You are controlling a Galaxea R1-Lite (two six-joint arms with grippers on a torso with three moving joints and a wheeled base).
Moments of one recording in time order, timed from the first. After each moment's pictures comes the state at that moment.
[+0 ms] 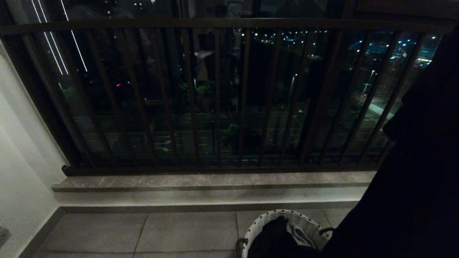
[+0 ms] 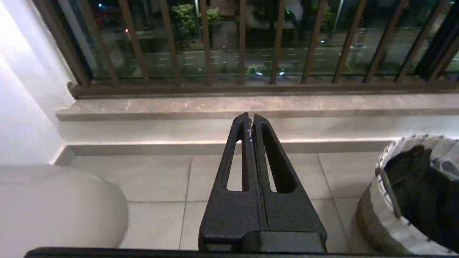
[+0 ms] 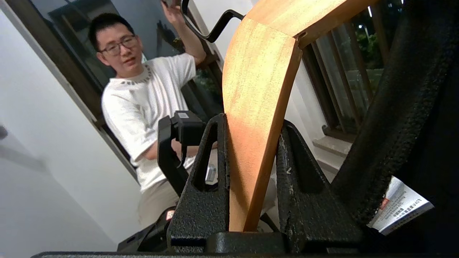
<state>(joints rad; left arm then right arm) 0.00 0.00 0.00 0.00 0.00 -0.01 -0.03 0.68 -0.94 -0.36 1.00 0.98</state>
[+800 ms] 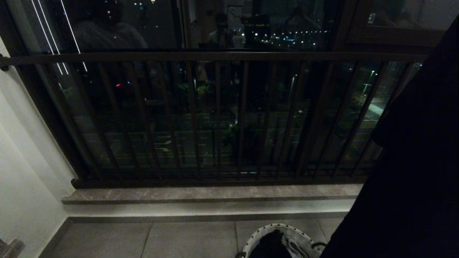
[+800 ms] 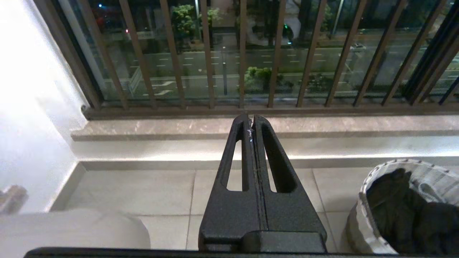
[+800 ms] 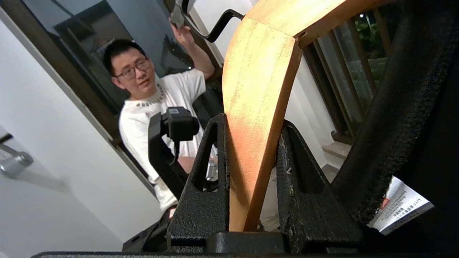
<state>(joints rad) 0.00 0.00 0.00 0.00 0.00 -0.01 -0.02 0.68 -0.90 -0.36 1.00 0.99</state>
